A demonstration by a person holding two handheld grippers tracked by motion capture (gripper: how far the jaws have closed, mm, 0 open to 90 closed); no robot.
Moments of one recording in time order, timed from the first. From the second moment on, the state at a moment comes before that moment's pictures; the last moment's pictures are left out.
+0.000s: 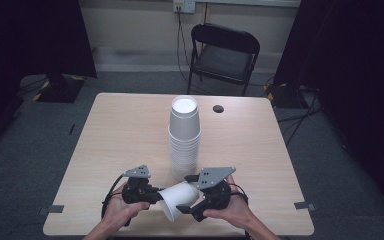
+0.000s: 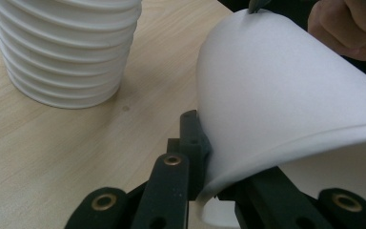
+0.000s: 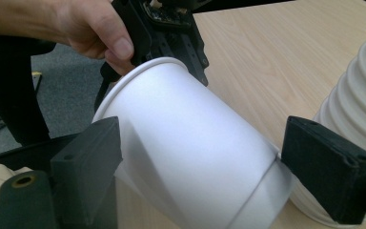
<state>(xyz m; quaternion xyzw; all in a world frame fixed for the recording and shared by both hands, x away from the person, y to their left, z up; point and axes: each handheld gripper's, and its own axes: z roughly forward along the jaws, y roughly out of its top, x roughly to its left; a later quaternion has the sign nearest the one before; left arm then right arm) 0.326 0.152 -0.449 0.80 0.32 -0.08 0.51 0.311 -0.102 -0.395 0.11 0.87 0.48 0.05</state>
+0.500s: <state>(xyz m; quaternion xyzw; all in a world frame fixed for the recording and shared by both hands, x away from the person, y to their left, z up) 0.330 0.158 -0.449 0.77 0.34 -0.10 0.53 0.307 -0.101 -0.404 0.08 0.89 0.45 0.08</state>
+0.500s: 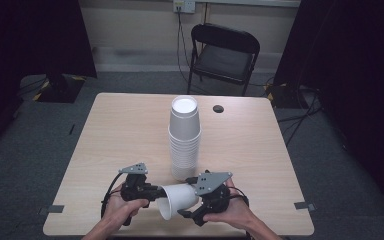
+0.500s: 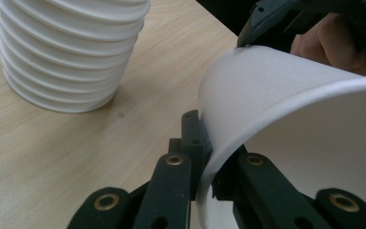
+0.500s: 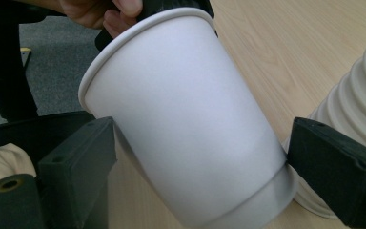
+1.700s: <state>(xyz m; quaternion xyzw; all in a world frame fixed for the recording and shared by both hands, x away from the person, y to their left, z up) 0.327 0.154 -0.444 0.76 0.38 -0.10 0.52 0.304 -0.072 -0.426 0.07 0.90 0.41 0.13</state>
